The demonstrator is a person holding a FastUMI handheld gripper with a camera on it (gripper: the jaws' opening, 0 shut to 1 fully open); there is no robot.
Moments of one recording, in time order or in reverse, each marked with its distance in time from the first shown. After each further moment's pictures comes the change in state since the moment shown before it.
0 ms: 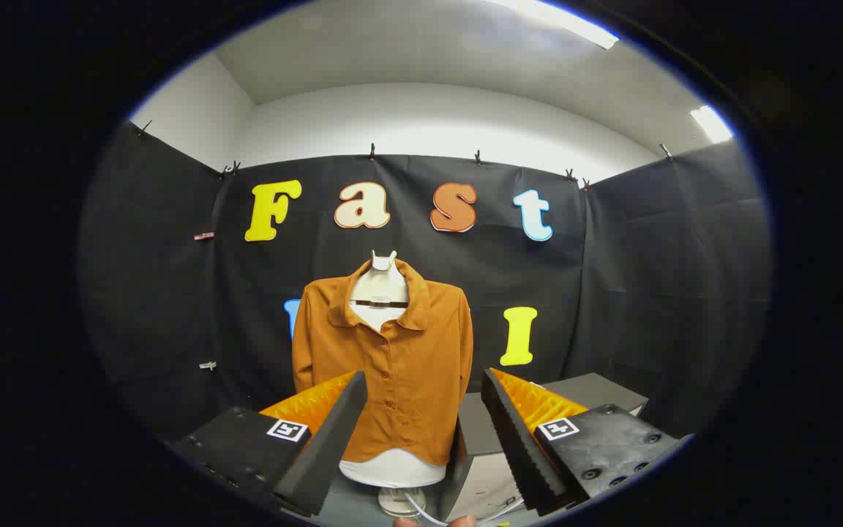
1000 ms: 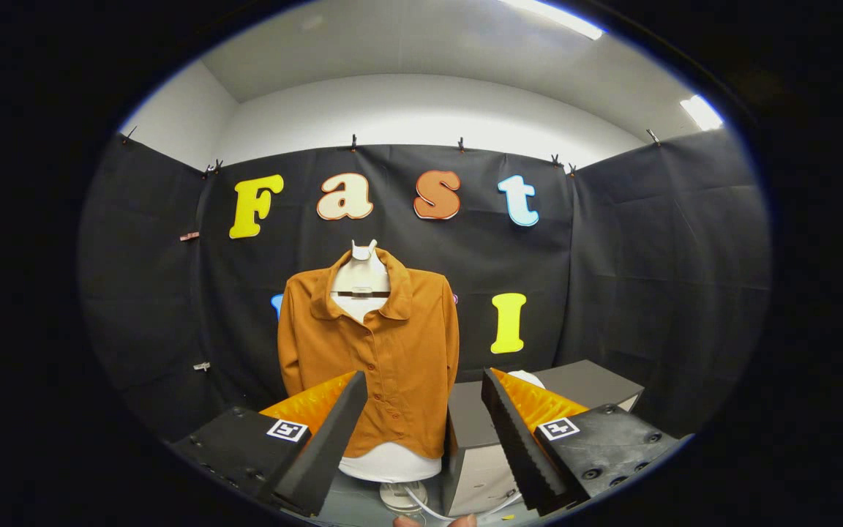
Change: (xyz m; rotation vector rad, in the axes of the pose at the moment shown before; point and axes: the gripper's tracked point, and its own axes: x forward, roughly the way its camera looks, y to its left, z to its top) arm 0.012 -0.031 -0.012 0.021 0.060 -0.048
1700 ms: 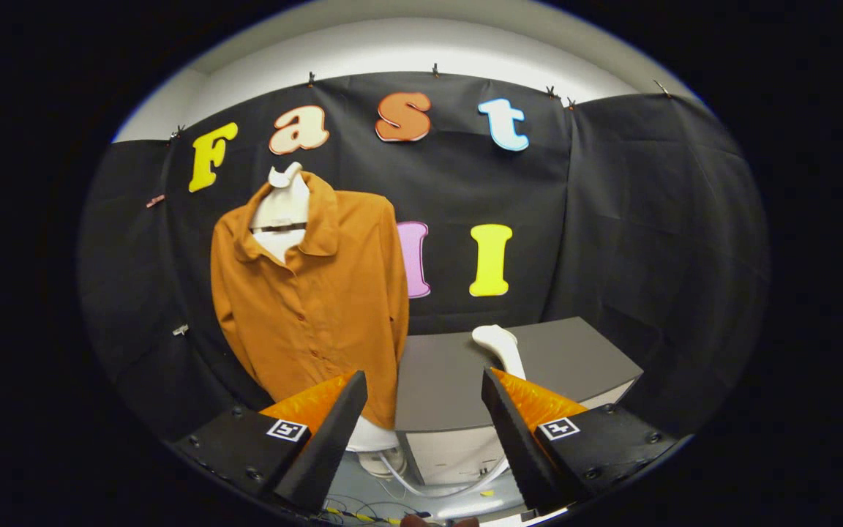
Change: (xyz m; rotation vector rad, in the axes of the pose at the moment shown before) arm 0.113 -0.134 -0.089 0.009 0.354 -0.008
